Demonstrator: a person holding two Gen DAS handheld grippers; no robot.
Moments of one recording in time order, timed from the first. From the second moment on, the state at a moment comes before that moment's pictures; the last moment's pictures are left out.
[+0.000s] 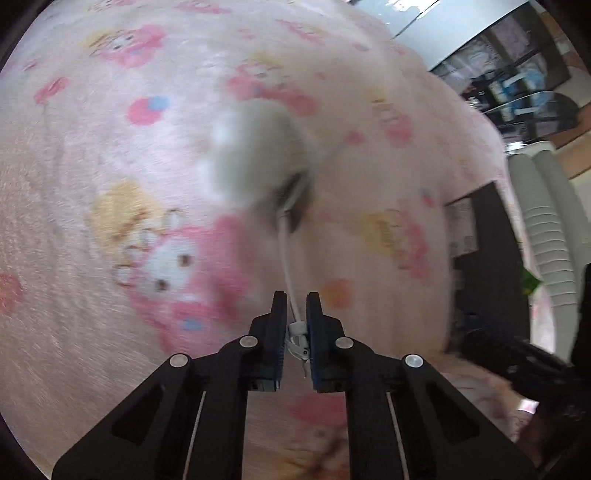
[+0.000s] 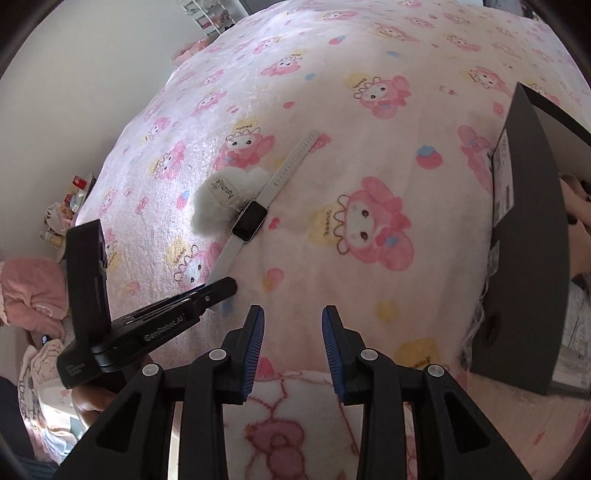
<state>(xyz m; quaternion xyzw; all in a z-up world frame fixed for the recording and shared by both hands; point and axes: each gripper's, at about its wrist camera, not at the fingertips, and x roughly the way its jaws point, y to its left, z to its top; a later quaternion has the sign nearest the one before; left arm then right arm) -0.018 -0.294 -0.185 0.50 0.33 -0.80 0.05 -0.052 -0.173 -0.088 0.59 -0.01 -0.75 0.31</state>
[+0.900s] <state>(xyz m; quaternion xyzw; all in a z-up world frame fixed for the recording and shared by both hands) -0.079 0.057 -0.139 0.56 0.20 -0.78 -0.20 0.045 0.161 -0.084 0.57 -0.15 -0.80 0.13</state>
